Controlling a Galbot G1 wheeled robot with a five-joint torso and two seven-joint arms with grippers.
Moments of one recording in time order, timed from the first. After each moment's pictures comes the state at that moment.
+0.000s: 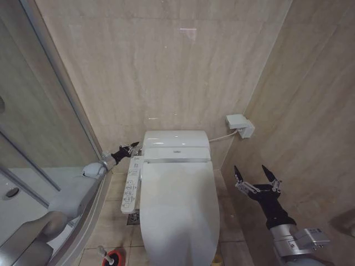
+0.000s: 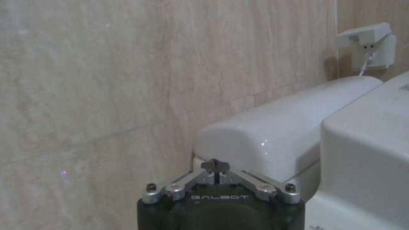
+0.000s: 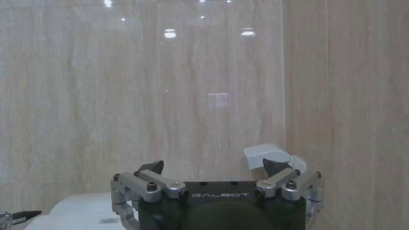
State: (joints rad) left arm 0.29 -1.05 0.16 -0.72 -0.60 -0.40 0.59; right arm -1.73 1.35 0.74 2.40 0.35 -0.01 0.01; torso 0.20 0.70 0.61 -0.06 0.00
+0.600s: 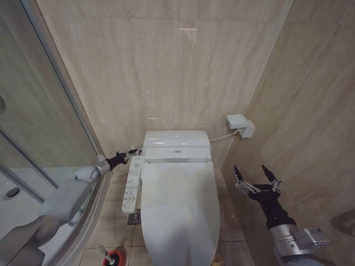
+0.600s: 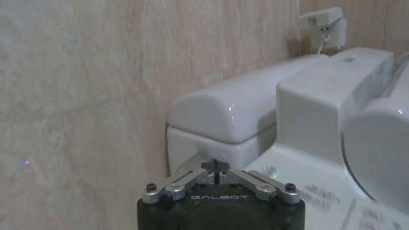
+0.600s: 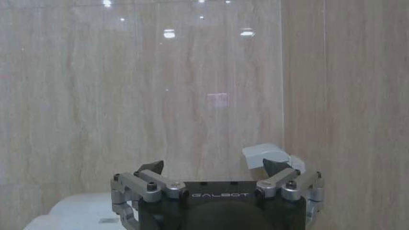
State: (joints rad) left arm 0.32 -1.00 0.15 -0.71 -0.58 -0.40 0.75; right arm -1.73 1.35 0.74 2.40 0.35 -0.01 0.01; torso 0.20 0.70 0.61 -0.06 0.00
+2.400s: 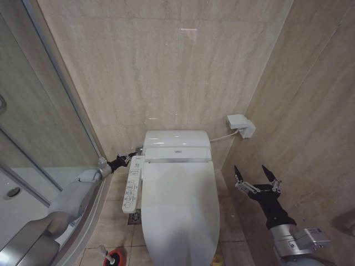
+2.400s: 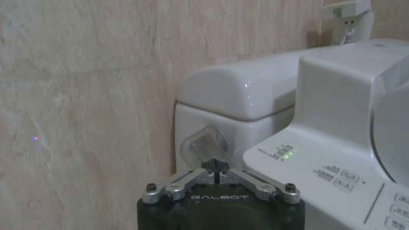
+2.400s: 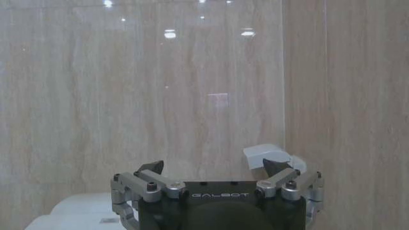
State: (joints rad) left arm 0.27 -1.11 0.11 -0.51 -0.56 -0.40 0.77; right arm -1.73 1.35 0.74 2.40 0.35 -0.01 0.01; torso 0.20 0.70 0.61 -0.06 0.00
